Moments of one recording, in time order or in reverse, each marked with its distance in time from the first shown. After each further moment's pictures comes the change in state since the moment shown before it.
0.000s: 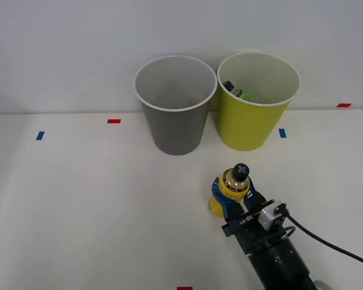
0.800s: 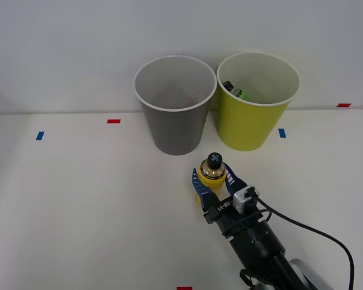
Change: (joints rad) arm -0.161 0.093 0.021 0.147 0.065 0.070 0.011
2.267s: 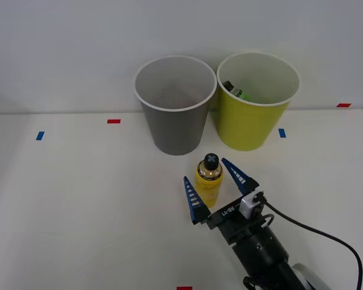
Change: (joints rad) arm 0.018 -0.018 0.010 0.000 0.023 -0.054 -0.113
